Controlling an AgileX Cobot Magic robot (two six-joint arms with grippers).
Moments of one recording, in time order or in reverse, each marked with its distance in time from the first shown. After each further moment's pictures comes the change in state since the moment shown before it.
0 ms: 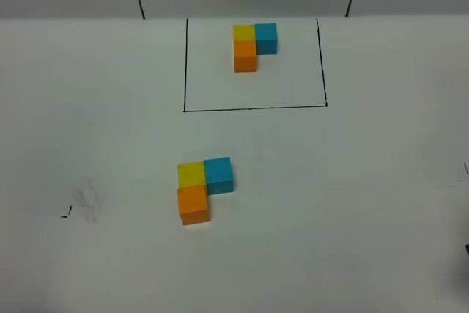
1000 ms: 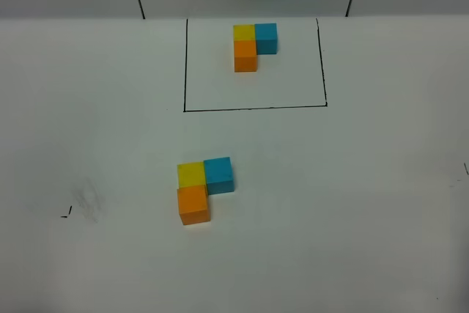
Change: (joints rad) left arm 0.000 0.000 0.000 0.000 0.000 0.000; right arm 0.000 -0.065 -0.010 0.094 0.207 -0.022
